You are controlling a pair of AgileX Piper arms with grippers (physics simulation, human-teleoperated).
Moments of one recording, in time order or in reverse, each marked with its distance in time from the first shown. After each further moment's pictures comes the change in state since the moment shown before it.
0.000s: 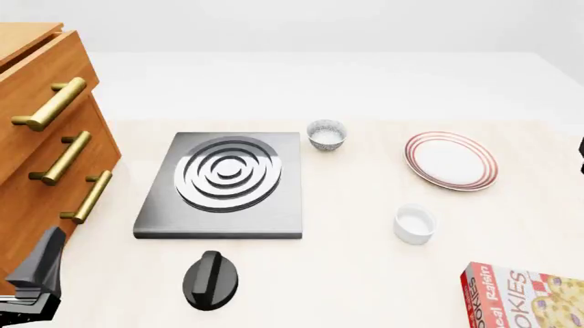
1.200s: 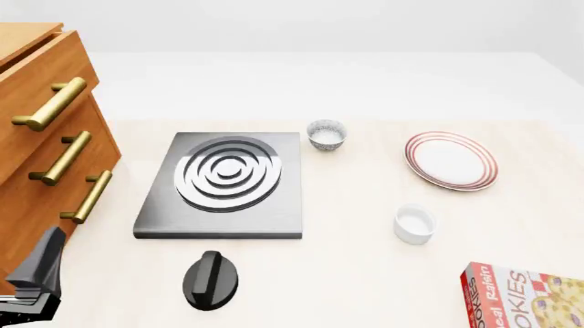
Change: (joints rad) left arm 0.000 0.000 0.000 0.000 0.000; right arm -0.560 0.861 -0.705 0.287 -0.065
